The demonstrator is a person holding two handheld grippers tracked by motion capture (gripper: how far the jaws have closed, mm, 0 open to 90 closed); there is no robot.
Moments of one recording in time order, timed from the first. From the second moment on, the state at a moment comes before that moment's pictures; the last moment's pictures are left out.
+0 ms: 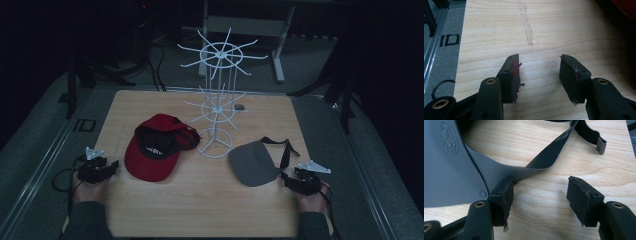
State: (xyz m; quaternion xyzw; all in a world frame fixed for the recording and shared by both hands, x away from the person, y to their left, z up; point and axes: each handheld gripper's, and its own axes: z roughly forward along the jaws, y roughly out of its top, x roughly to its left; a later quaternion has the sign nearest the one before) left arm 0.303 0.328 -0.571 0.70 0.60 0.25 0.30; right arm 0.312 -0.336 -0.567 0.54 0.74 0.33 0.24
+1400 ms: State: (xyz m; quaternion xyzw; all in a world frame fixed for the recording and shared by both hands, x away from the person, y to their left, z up) left arm 0.296 0.305 -0.535 0.73 0.53 0.19 0.40; right arm 0.313 -0.336 -0.568 0.53 0.74 0.33 0.24
